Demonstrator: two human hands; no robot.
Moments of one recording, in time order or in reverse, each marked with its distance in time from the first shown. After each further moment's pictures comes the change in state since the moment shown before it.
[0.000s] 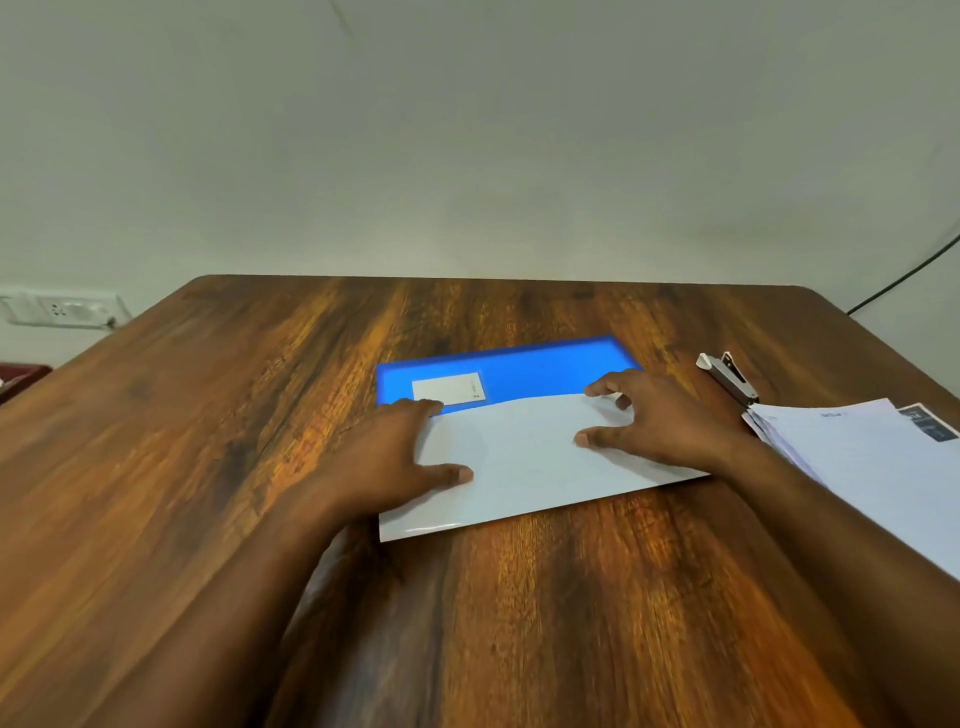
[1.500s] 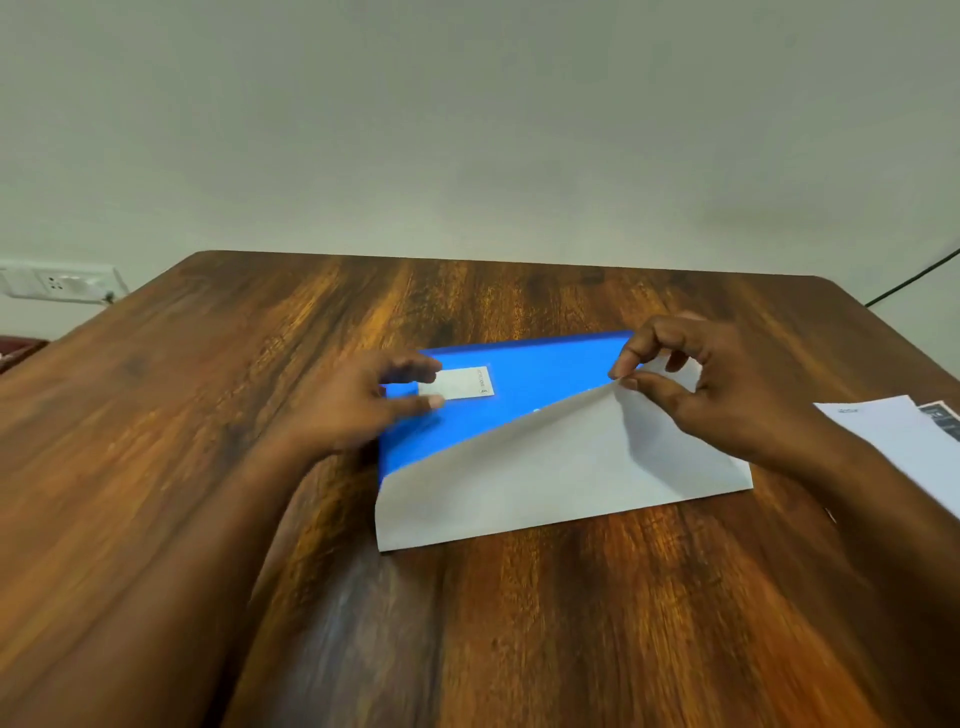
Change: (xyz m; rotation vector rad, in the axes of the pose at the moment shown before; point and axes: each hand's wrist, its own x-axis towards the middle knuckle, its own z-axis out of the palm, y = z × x) left_hand 0.014 -0.021 -0.033 -0.444 0.029 -0.017; right_hand -0.030 -0.019 -0.041 0.147 0.279 -0.378
